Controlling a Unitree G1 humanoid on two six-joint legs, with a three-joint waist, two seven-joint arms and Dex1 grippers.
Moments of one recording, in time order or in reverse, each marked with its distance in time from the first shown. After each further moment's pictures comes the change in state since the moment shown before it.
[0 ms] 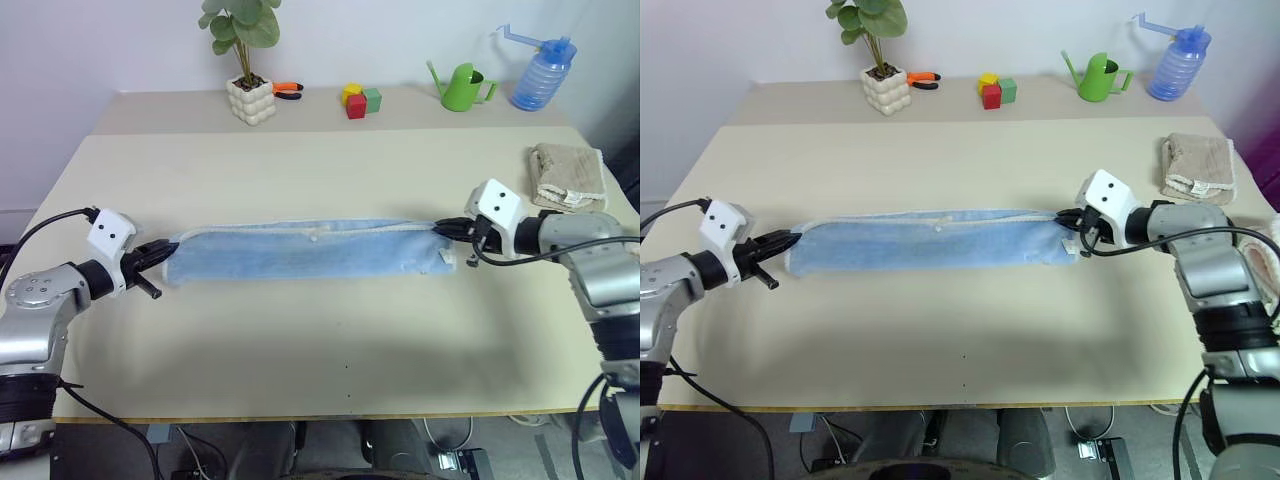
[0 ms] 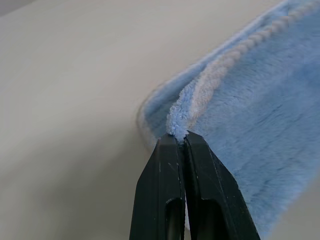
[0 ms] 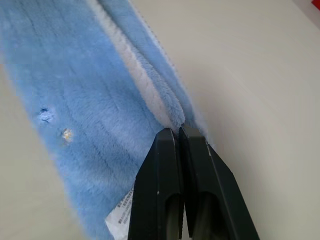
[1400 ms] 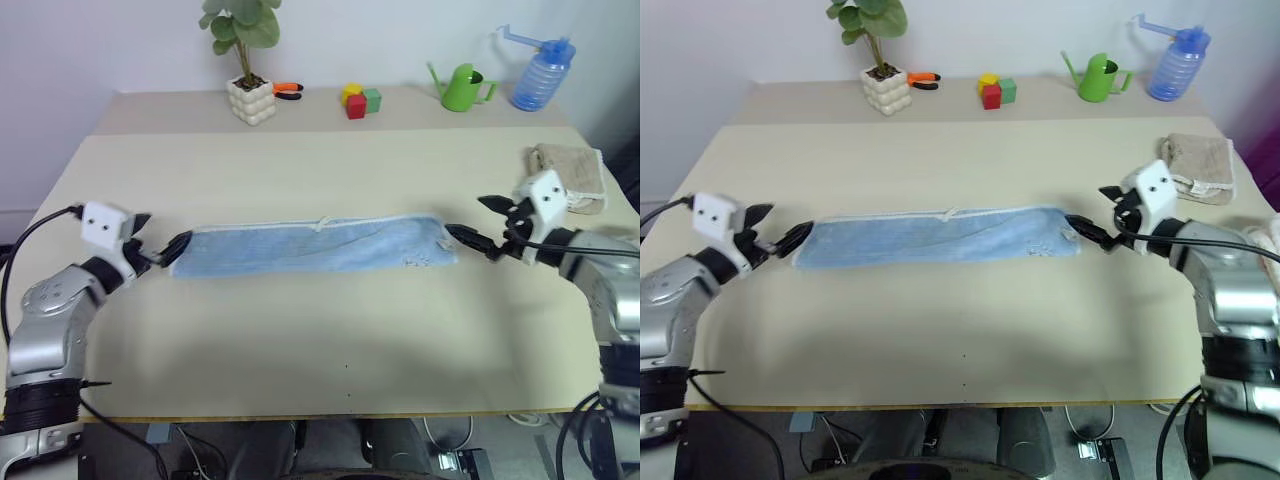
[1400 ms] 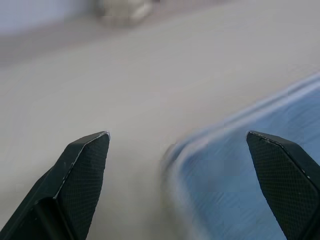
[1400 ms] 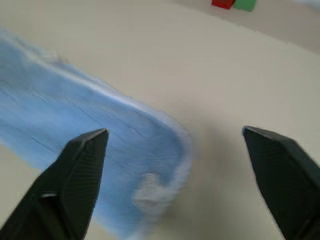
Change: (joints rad) left arm 0.014 -0.161 0.021 -0.288 -0.071 0.058 0.173; right arm 0.327 0.127 -0.435 -0.441 0.350 0.526 -0.254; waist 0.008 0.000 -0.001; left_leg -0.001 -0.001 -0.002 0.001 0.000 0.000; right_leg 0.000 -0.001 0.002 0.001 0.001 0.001
